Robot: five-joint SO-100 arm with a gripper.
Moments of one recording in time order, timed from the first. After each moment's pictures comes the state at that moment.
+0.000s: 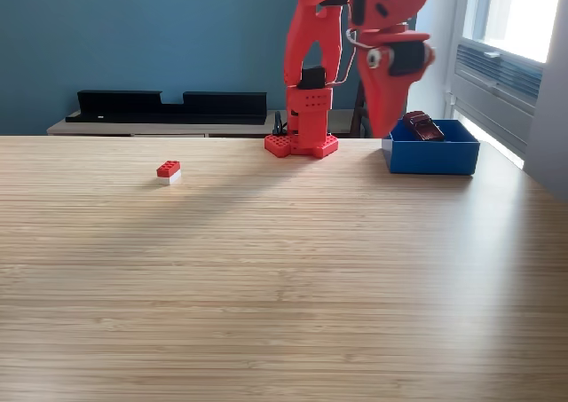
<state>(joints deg) -12.0 74.3 55.4 99.2 5.3</state>
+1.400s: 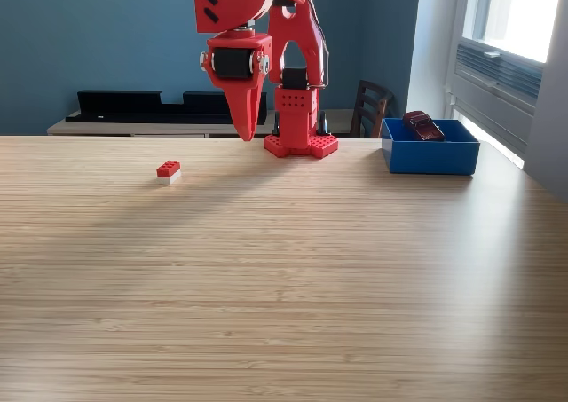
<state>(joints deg) 16.1 74.3 55.8 99.2 0.2</state>
